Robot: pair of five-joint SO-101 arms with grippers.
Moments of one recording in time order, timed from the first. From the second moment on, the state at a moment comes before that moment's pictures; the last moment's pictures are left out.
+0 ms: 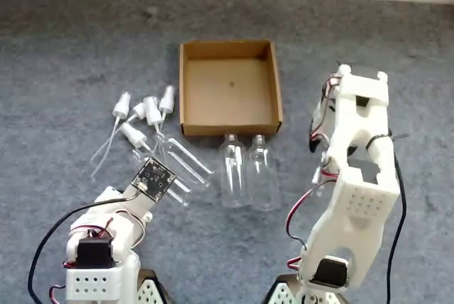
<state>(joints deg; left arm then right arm) -7.8 -104.6 96.0 76.1 -32.4 9.0 32.7 -15.1 85.8 10.2</state>
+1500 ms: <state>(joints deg) -7.8 -104.6 96.0 76.1 -32.4 22.9 33.0 -21.3 85.7 27.3</state>
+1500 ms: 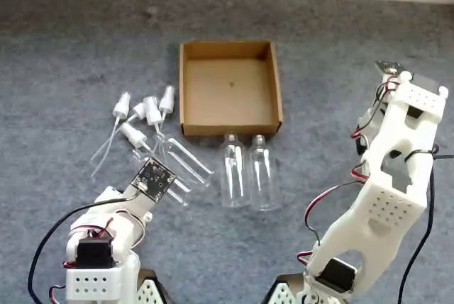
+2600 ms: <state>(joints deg) -17.1 -54.3 46.1 66.5 -17.7 21.6 12.4 7.3 70.9 33.1</state>
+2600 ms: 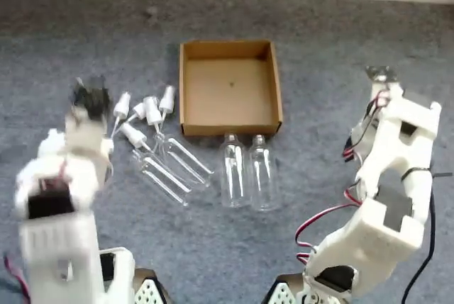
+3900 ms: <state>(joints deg) -13.1 47.0 -32.0 70.4 -11.6 21.5 5.2 19.4 65.1 40.7</state>
